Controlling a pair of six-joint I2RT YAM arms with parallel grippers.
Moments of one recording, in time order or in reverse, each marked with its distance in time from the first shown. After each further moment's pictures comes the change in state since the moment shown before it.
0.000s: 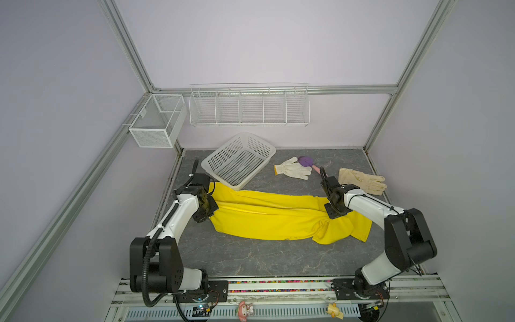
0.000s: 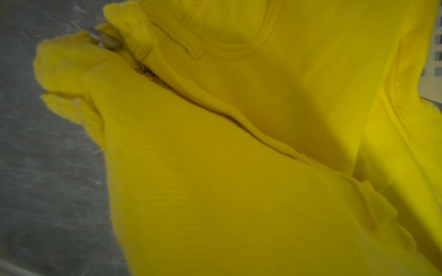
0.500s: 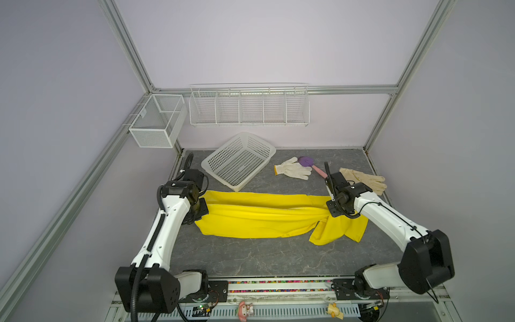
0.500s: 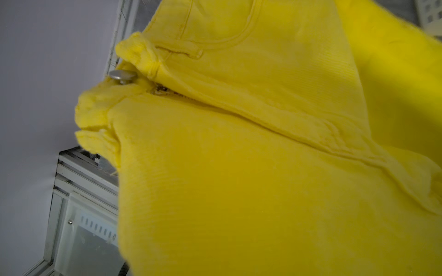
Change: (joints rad) left arm -0.006 -0.068 0.148 -0.354 -0.115 0.150; right arm 0.036 -0.169 0.058 -0.135 -0.046 -0.045
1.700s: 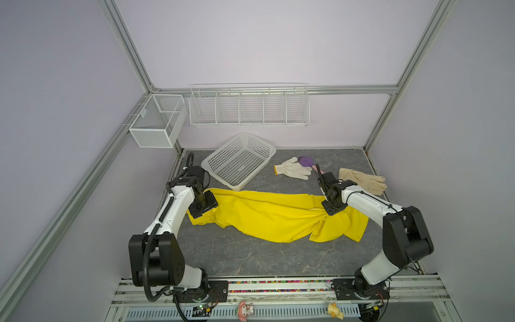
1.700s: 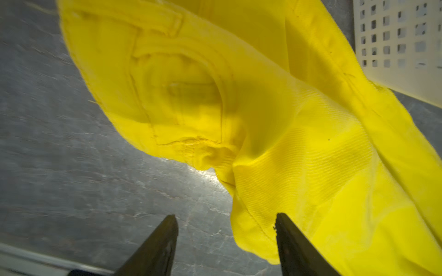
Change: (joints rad) left arm 0.054 0.111 -0.087 0.305 0.282 -0.111; right arm -0.014 0.211 0.019 0.117 0.064 -0.098
